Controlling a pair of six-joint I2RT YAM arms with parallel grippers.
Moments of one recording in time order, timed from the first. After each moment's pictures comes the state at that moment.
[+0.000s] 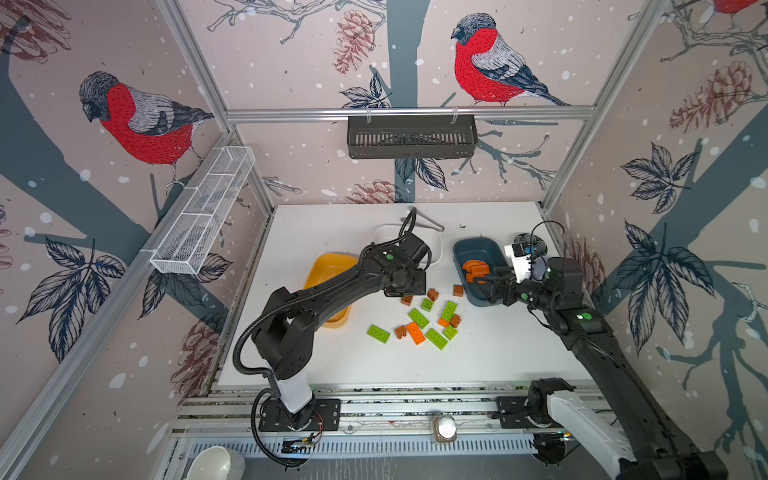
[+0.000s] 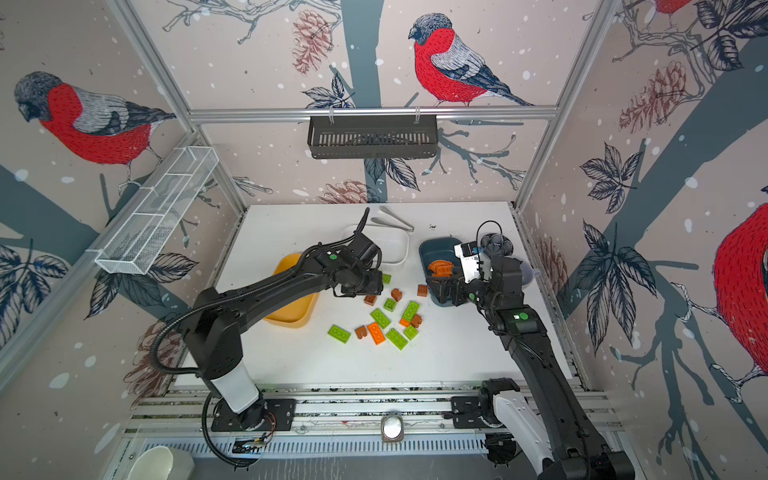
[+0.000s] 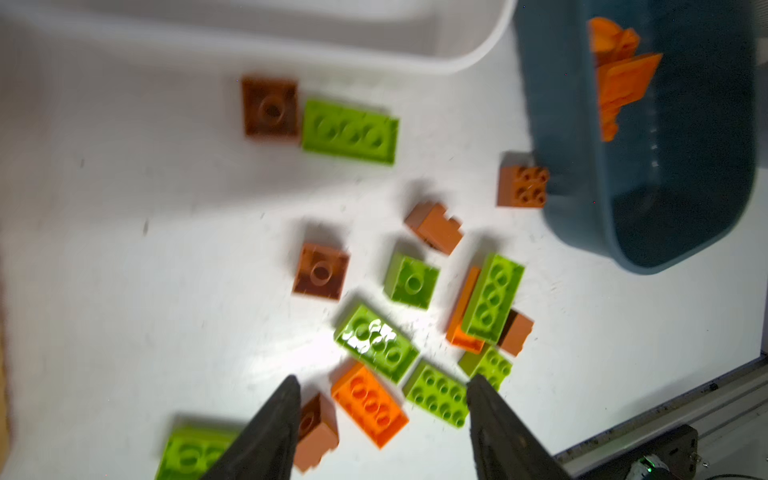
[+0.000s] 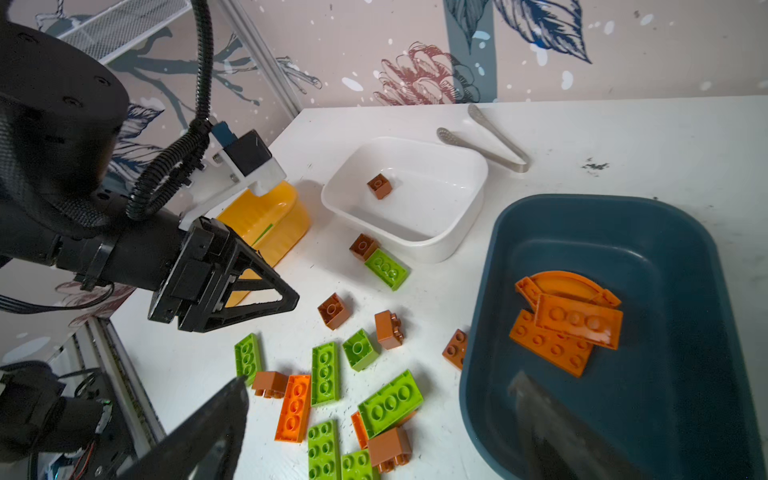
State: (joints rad) left arm -0.79 1.70 1.37 -0.81 0.03 -0.77; right arm 0.15 0.85 0.69 -0.32 -0.63 0.08
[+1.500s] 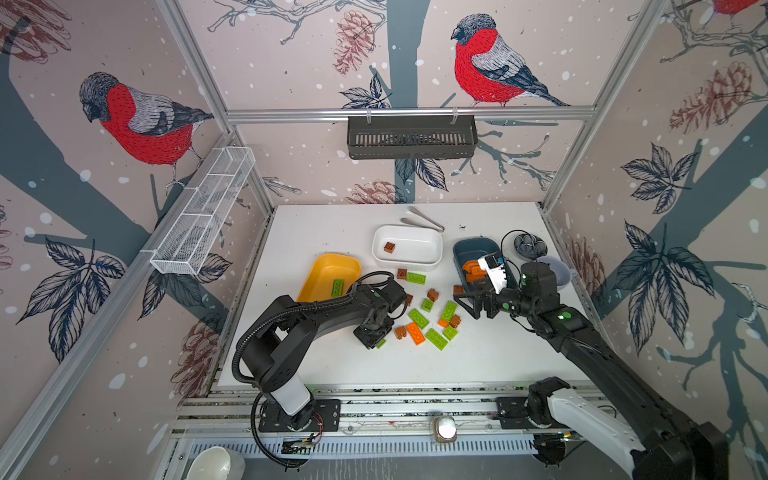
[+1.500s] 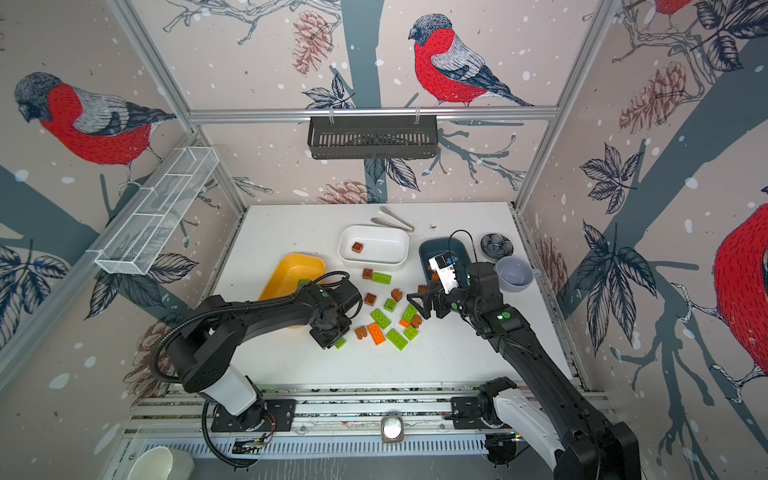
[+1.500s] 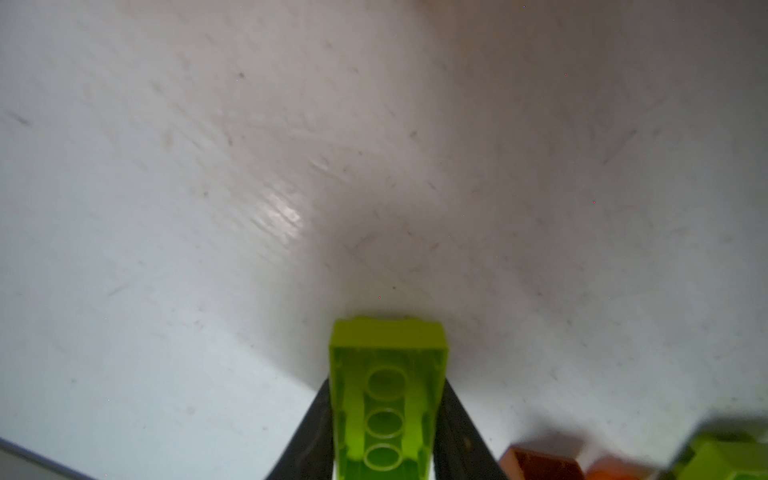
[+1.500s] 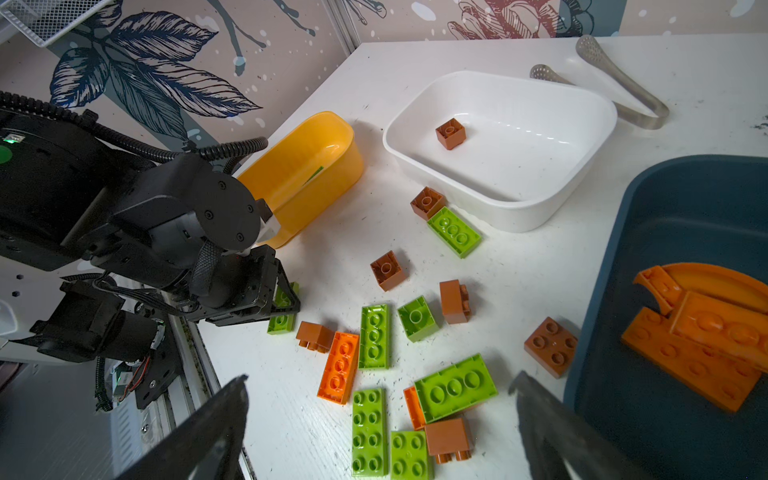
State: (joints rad) left arm -0.80 1.65 0.94 -0.79 -0.03 -1.58; right arm 0.32 0.91 0.63 -0.27 -0.63 0.08
